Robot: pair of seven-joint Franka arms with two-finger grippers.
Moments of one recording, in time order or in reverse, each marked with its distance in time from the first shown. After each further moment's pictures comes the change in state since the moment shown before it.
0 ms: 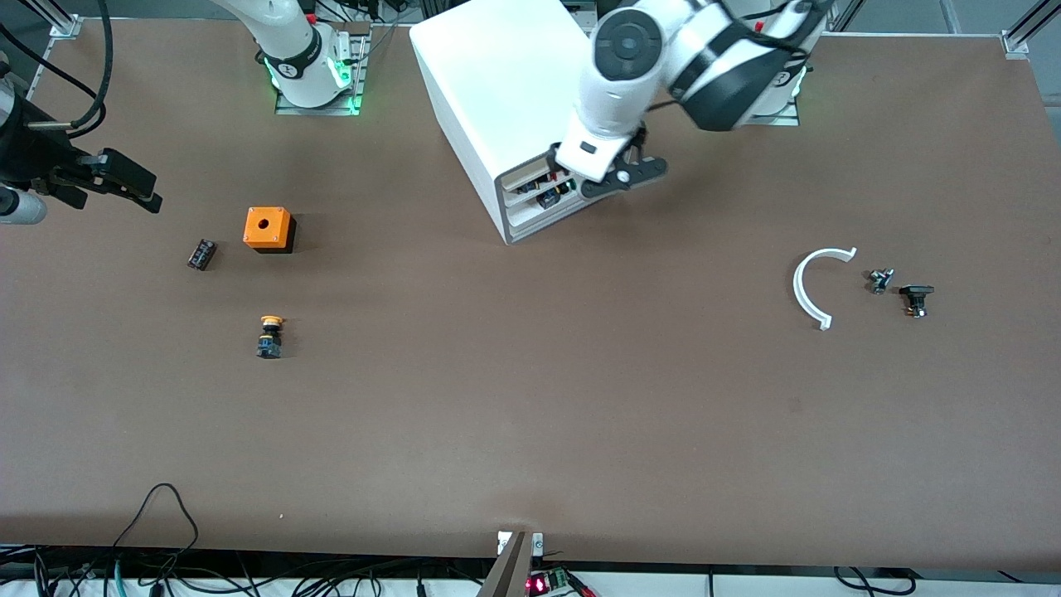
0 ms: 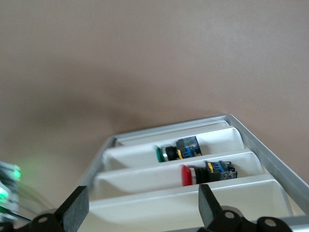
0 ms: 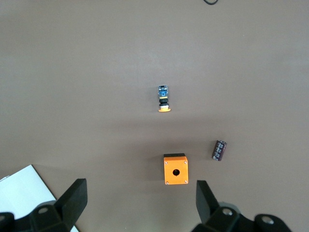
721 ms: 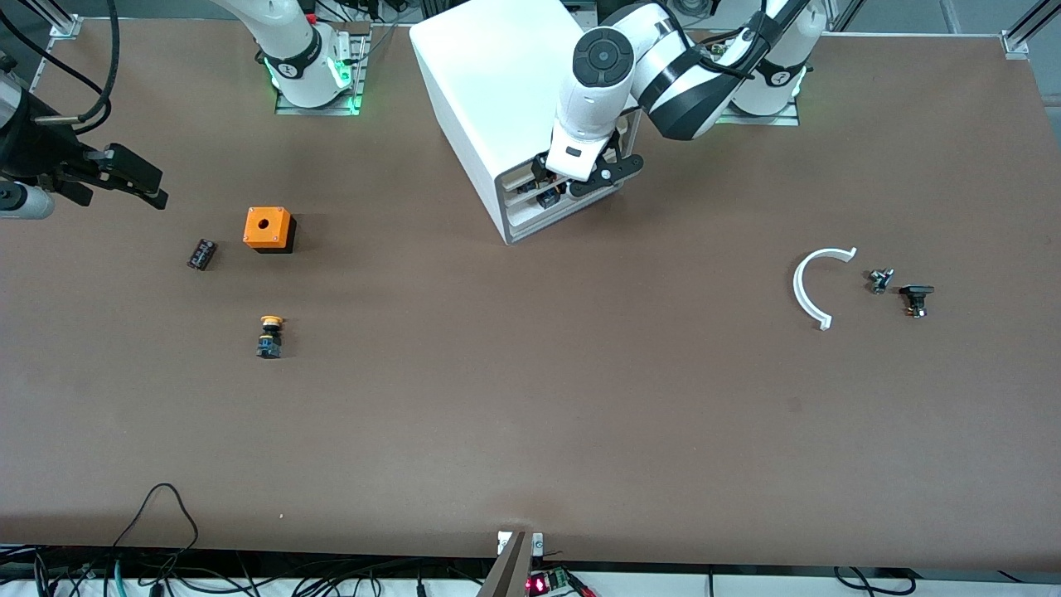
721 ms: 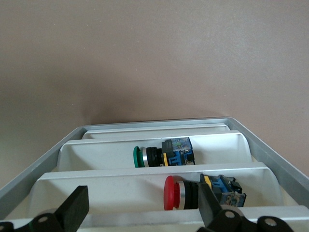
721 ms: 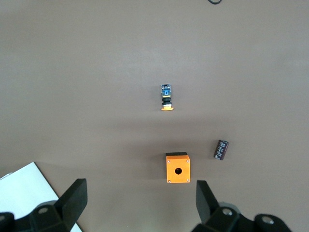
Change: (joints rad) left arm -0.098 0.003 0.000 -0.255 0.002 0.339 -0.284; right arm 0.005 -0.005 0.006 -0.004 0.001 -0.009 0.002
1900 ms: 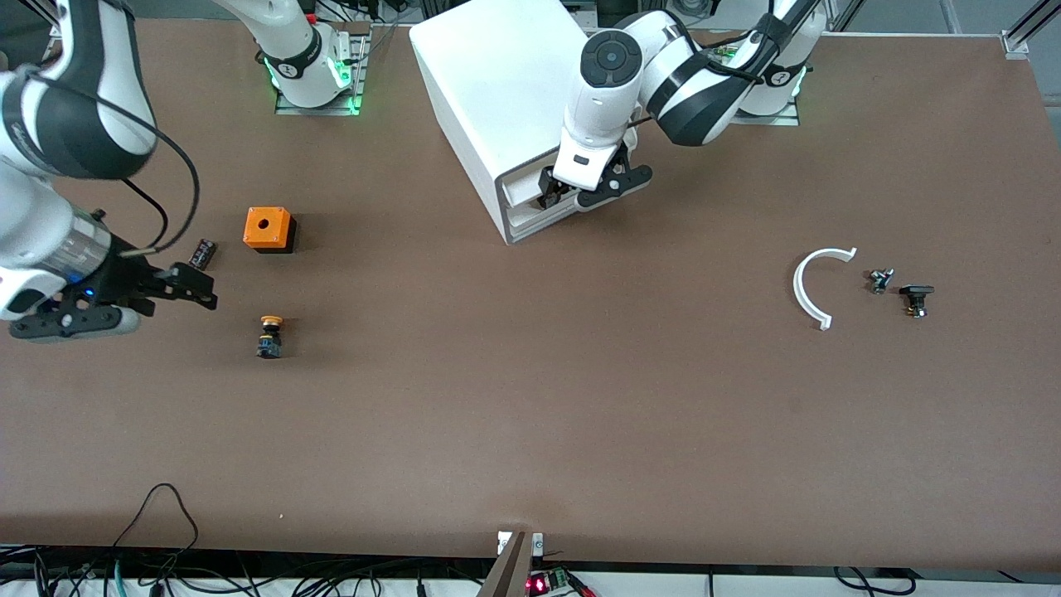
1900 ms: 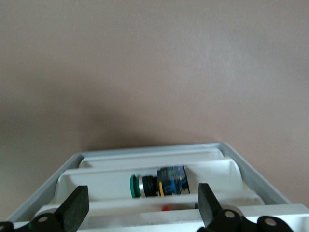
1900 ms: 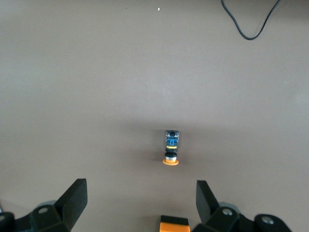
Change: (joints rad) left arm 0.000 -0.004 0.021 -0.002 0.062 0.036 0.000; right arm -0.034 0.154 -0.027 -0.159 0.105 0.388 -0.227
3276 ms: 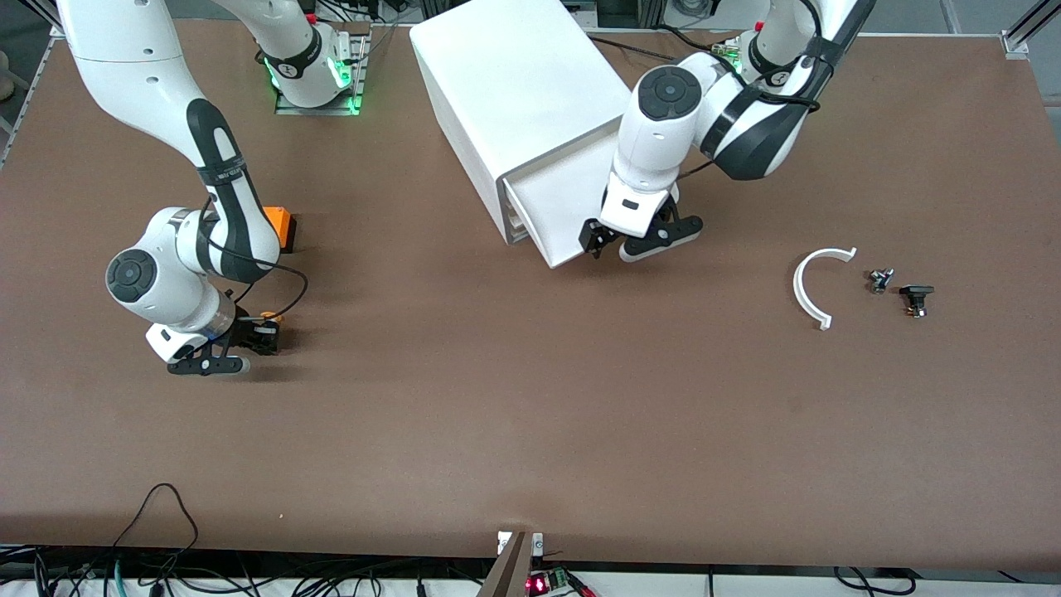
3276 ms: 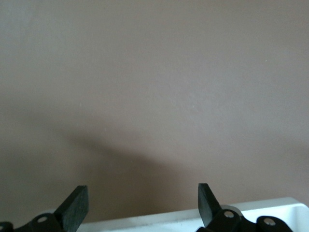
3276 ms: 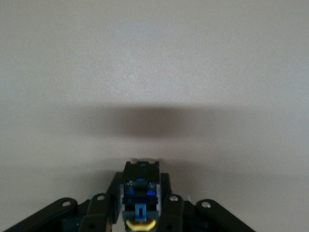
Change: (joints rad) left arm 0.003 -0.003 0.155 0.003 0.156 0.142 0.076; right arm -0.008 0.363 -0.001 -0.285 0.094 0.610 -0.056
